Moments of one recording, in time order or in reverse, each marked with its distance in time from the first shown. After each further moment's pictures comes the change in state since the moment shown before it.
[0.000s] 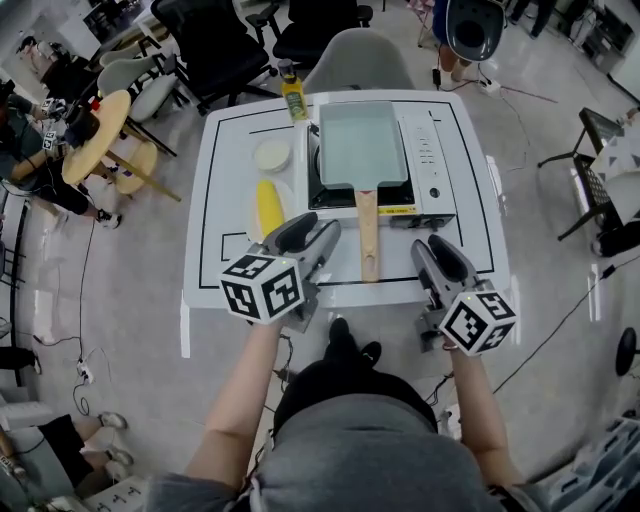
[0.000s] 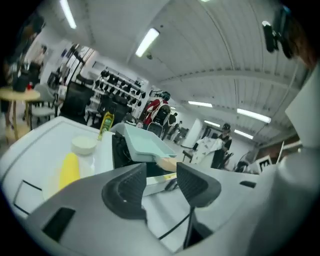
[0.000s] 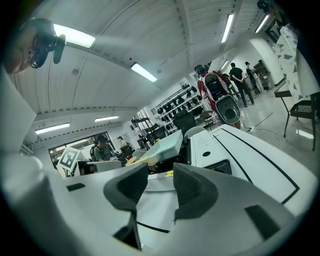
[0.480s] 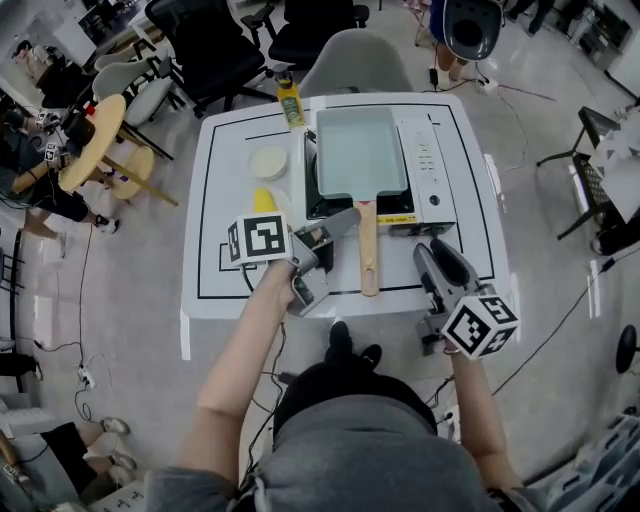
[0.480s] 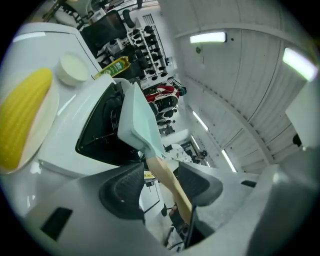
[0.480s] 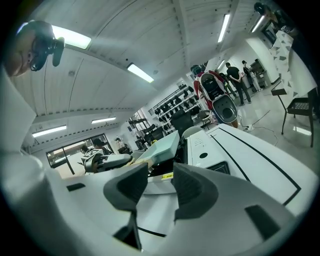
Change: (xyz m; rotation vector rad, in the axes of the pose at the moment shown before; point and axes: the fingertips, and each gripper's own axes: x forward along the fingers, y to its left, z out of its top) left arm 0.056 -0.006 0.004 -0.635 0.157 -0.329; right arm 0.008 -0.009 0.006 0.028 -0.003 -0.021
